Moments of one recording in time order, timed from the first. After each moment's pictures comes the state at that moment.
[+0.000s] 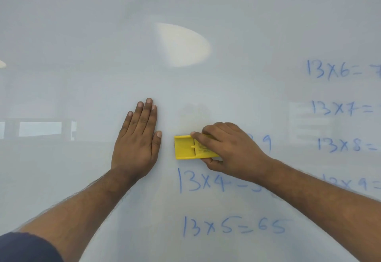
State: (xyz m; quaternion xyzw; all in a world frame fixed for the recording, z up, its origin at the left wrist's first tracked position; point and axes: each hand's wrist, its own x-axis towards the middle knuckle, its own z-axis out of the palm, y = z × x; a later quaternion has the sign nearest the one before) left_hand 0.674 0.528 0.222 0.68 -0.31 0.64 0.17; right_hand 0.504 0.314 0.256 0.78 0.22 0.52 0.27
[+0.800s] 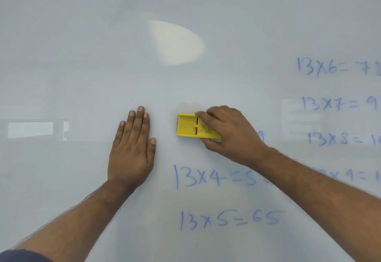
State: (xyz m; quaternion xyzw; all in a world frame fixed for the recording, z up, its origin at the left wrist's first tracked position) left_hand 0.671 0.527 0.197 0.69 -0.29 0.63 0.20; right_hand 0.498 0.312 0.272 0.79 0.16 0.55 0.20
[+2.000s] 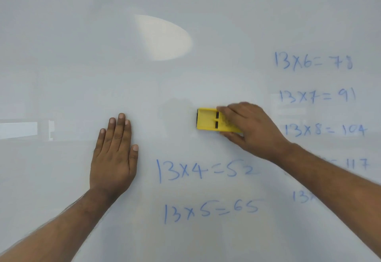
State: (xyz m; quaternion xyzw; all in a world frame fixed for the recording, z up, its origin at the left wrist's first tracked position) left_hand 0.668 0.525 0.170 0.70 -0.29 0.61 0.20; right_hand 0.447 0.238 0.266 0.80 0.12 0.54 0.23
